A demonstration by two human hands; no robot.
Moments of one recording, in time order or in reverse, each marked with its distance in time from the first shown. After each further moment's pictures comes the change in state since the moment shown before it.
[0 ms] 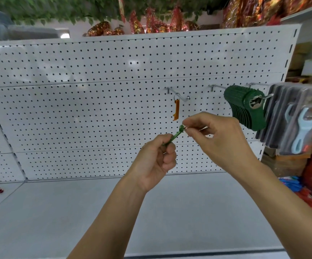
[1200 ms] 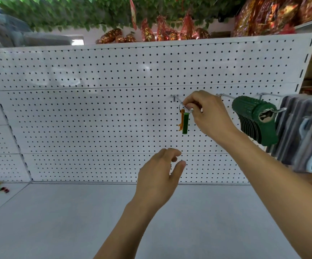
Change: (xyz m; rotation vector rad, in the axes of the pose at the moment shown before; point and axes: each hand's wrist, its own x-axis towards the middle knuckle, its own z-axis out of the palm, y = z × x) left_hand 0.013 -0.032 -0.011 1.455 0.311 0.567; right_hand 0.095 0.058 0.023 -0.166 -0.024 0.006
